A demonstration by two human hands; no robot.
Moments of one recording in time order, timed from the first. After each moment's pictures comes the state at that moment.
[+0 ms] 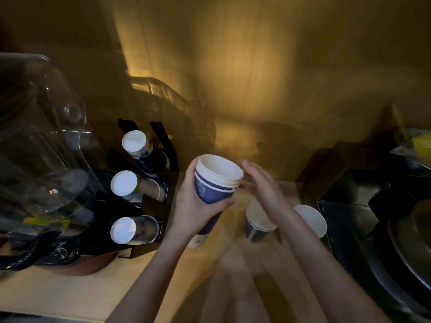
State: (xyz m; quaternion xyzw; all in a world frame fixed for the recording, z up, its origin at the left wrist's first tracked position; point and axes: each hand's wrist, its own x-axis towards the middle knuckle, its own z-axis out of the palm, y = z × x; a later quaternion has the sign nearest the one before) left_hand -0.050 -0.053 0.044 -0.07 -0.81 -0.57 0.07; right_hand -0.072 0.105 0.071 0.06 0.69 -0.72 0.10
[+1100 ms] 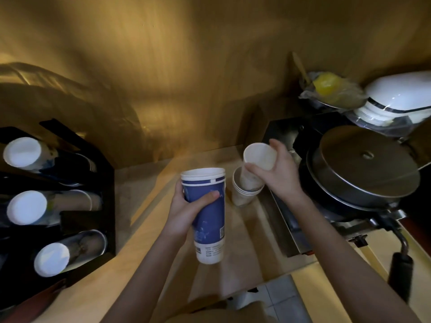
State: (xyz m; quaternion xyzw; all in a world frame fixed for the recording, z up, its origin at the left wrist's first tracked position) left_hand -0.028 0.027 0.013 0.02 -0.66 -0.72 -0.23; right_hand -0.013 0.246 0.024 0.24 0.89 -0.36 -0.16
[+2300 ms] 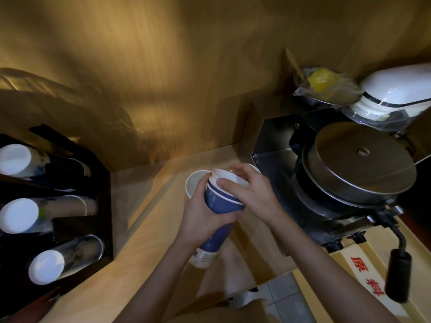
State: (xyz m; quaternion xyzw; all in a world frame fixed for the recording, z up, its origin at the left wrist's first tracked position) left_hand -0.014 0.052 0.016 -0.17 -0.81 -0.54 -0.15; right_hand 0.007 0.188 0.036 0.19 0.83 -0.53 -0.06
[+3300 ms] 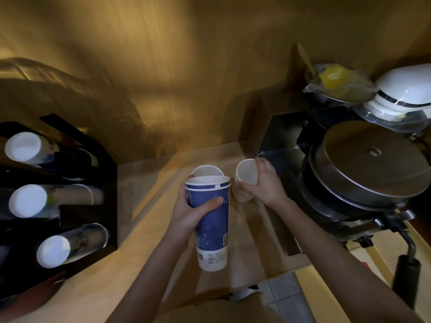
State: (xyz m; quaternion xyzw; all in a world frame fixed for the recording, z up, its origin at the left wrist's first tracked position) left_hand -0.013 0.034 0.011 0.03 -0.66 -0.71 -0.24; right_hand -0.022 0.246 -0.040 0.21 0.94 -0.28 -0.02
